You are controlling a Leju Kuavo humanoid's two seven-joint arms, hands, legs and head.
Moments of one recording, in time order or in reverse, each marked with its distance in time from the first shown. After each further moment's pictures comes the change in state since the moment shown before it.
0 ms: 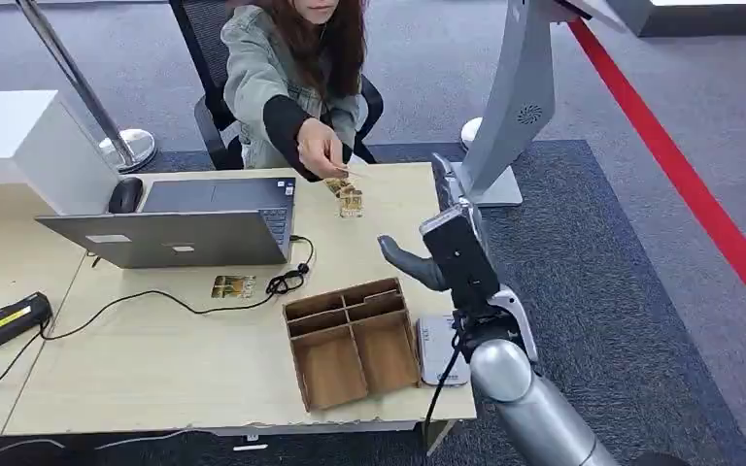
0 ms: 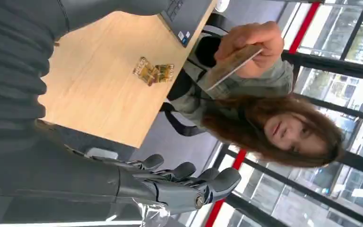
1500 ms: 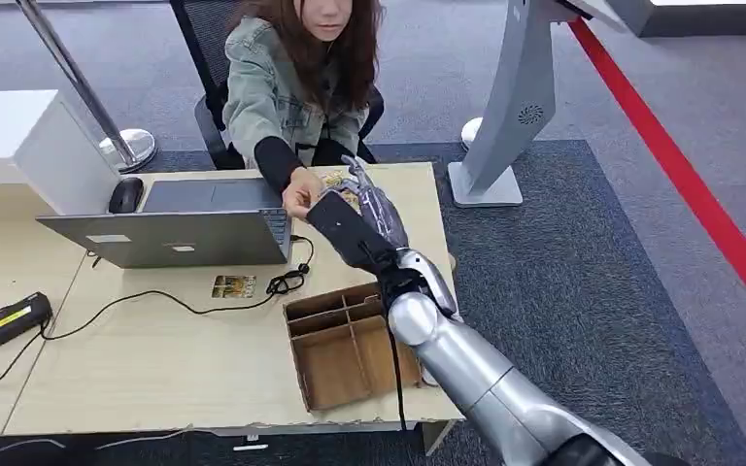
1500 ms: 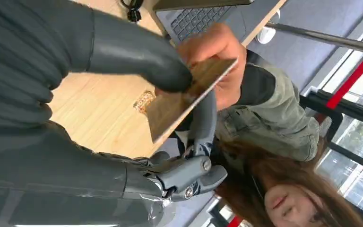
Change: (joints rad) left arm -0.002 0.004 -0.051 -0.003 0.006 -0.013 0.000; right arm -0.263 0.217 0.138 0.563 -0.035 0.013 -0.088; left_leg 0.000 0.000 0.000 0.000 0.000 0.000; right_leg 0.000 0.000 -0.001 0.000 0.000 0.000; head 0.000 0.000
